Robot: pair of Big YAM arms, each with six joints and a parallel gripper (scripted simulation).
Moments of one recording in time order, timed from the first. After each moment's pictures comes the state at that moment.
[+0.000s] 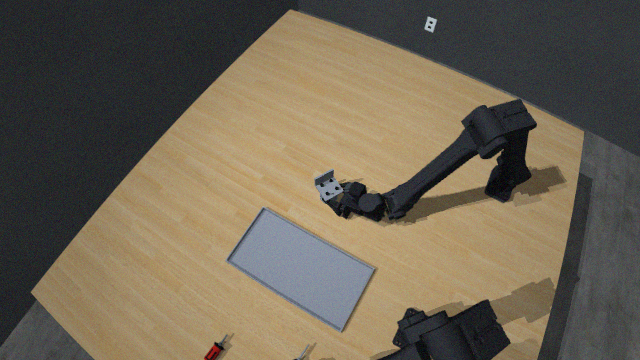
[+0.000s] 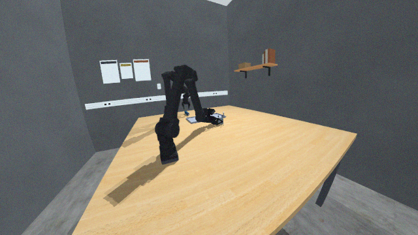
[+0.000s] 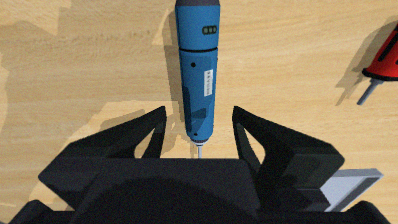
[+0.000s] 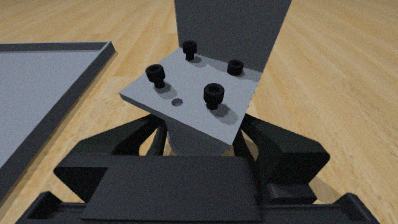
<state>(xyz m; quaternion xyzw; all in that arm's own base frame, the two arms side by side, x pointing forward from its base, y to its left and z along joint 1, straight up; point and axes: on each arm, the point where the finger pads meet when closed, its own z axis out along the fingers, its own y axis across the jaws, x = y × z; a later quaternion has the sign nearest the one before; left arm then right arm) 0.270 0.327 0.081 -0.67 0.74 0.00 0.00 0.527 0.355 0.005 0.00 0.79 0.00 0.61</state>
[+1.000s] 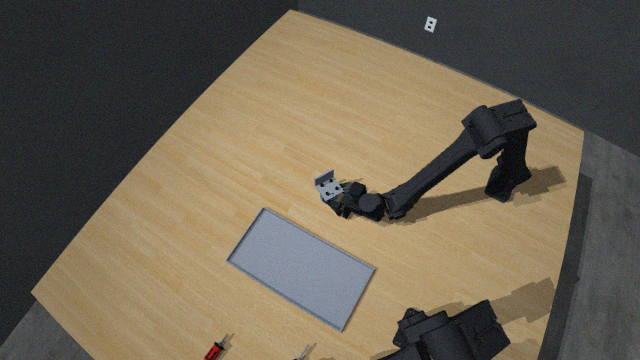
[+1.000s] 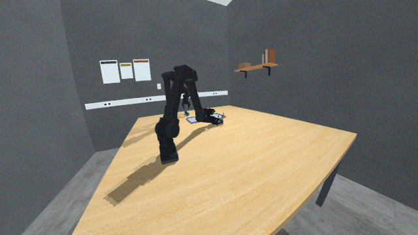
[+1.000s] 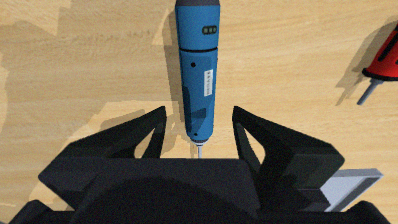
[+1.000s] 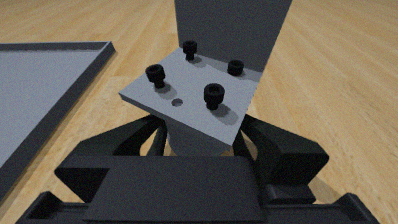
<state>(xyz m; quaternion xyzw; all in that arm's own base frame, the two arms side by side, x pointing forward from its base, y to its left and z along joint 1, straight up) 0.270 0.327 0.081 -0.67 0.74 0.00 0.00 0.528 0.355 0.005 0.00 0.79 0.00 0.61</state>
